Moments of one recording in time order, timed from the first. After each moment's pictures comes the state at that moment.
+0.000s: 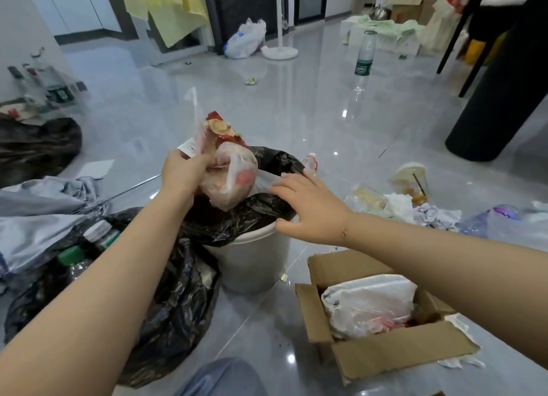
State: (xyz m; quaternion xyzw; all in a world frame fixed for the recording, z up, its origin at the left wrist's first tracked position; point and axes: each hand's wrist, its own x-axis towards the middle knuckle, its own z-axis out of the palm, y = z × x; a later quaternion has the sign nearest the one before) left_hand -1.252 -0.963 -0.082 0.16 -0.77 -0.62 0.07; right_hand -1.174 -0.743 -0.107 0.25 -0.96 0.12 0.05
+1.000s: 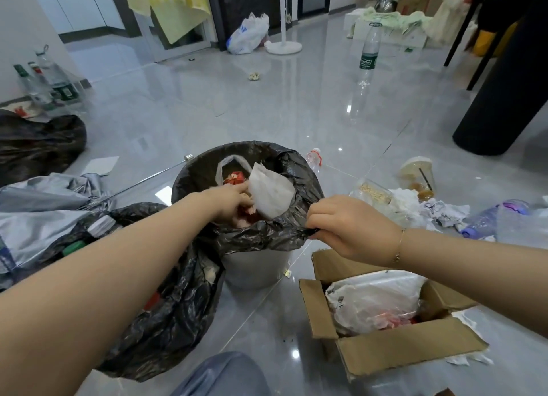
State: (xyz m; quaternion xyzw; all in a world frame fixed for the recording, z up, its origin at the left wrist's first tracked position) left_hand -1.271 -0.947 -0.138 -0.27 -0.93 0.14 -0.20; right_hand -1.141 -0.702 -0.118 0.41 -0.89 0.12 0.14
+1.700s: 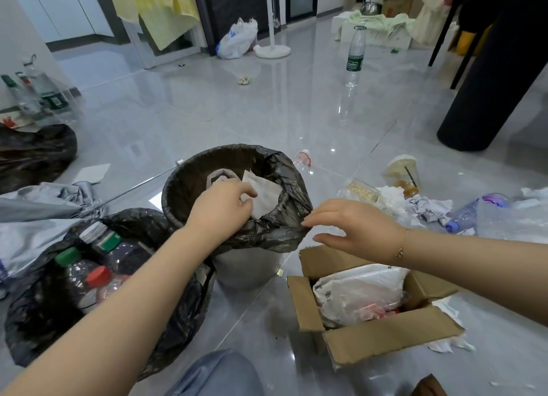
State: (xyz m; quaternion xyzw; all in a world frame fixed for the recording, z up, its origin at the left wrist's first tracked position) left_hand -1.194 -0.921 -0.109 -0.18 -0.97 -0.17 0.06; right_hand -1.123 -0.673 -0.117 0.29 -0.94 0.16 0.06
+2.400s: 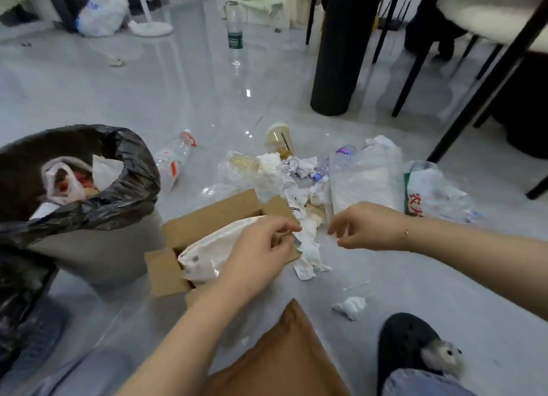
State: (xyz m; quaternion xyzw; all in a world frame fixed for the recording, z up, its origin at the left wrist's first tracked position) left_hand -1.013 -0.708 -0.158 -0.33 -0.82 -0.45 -0.11; right_hand -0.960 -0.489 -0.127 -0.05 -0.97 0.11 -0.20
